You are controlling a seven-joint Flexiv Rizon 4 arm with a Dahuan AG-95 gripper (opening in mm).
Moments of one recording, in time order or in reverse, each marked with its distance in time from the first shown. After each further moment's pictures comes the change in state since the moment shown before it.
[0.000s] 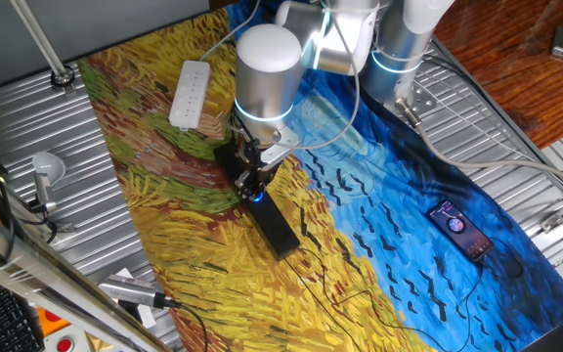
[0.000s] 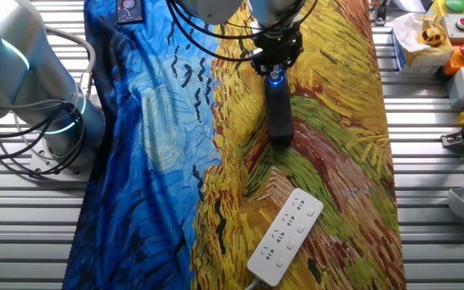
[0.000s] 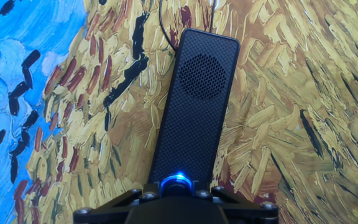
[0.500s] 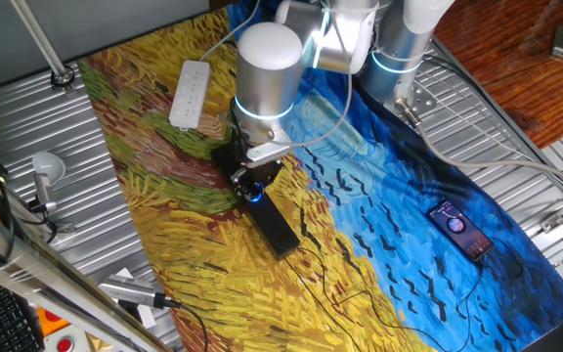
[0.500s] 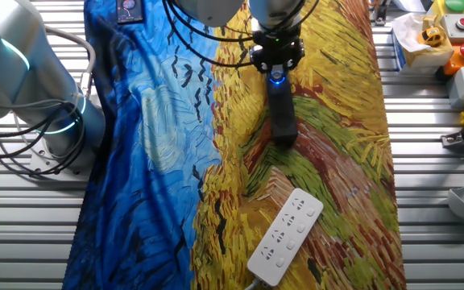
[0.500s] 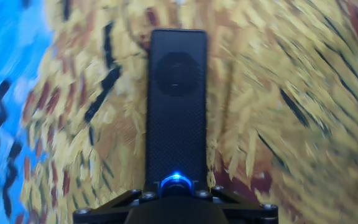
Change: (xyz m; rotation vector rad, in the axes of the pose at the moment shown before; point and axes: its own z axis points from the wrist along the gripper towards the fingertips) arm 0.001 -0.003 -0.002 0.029 -0.003 0.315
